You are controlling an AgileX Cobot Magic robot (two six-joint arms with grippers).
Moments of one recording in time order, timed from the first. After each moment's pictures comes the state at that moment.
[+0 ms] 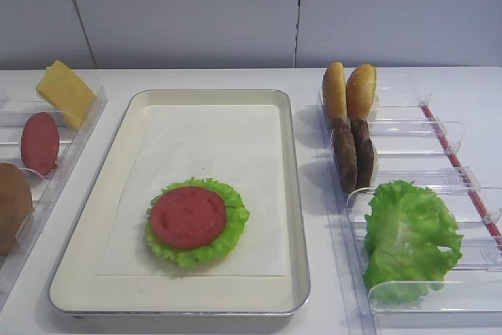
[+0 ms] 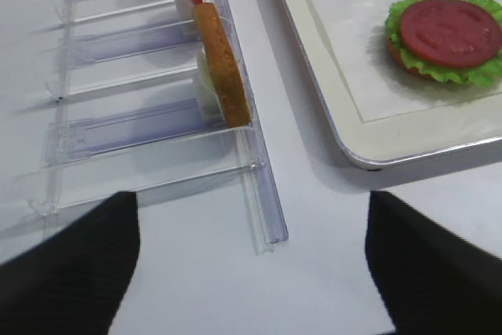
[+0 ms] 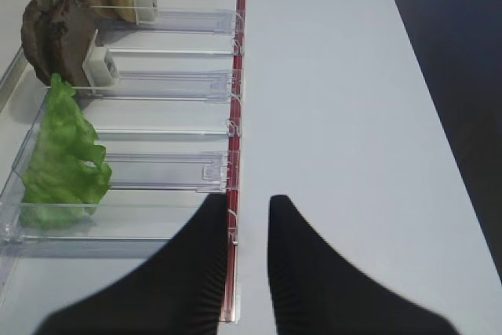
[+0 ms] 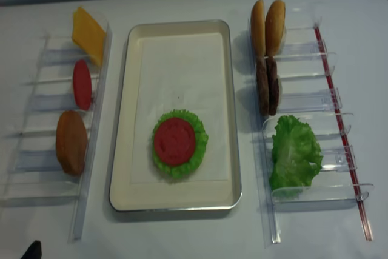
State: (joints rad) left arm -0.11 -0.02 -0.49 0.00 1.20 0.05; right arm 0.08 -0.02 -0.47 -0.03 1.13 0.08
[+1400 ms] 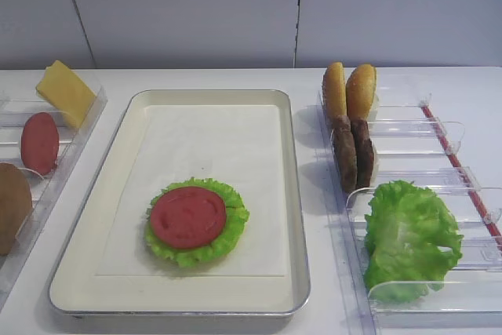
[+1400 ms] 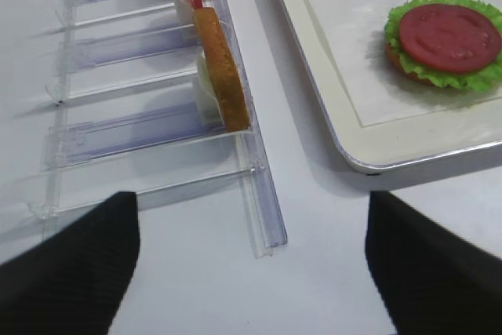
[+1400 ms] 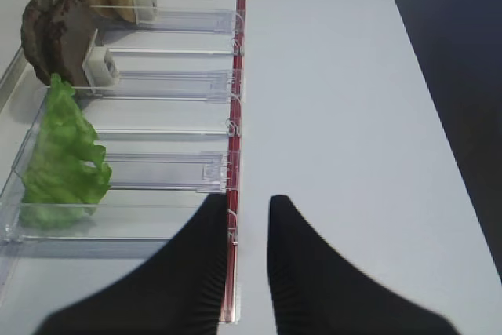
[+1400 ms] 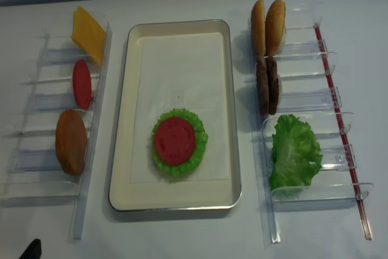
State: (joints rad) left arm -0.11 -0.02 -0.49 -0.01 1.19 0.05; right arm 0.08 -0.02 -0.47 -0.03 1.13 0.08
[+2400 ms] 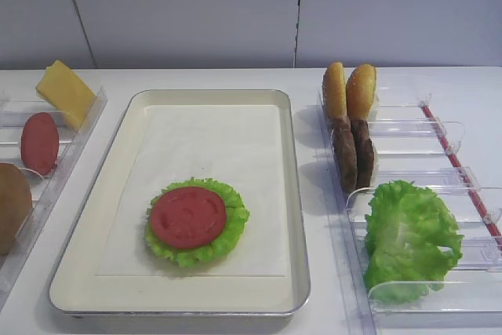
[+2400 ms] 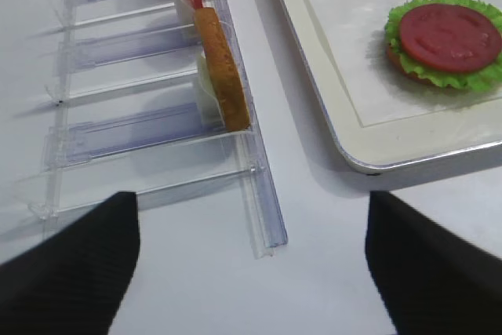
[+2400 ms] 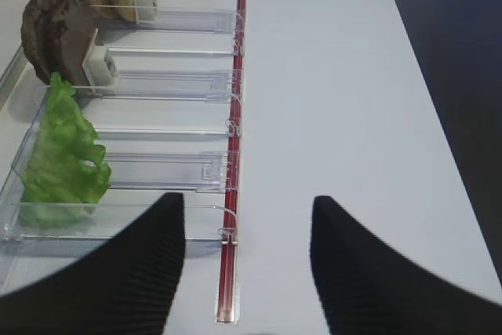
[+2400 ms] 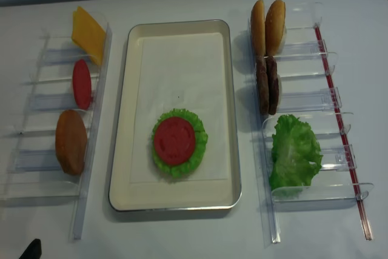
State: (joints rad) left arm -0.11 -0.02 -0.49 -0.01 1.19 0.05; right arm 0.08 -0.02 -0.47 -0.03 1.13 0.07
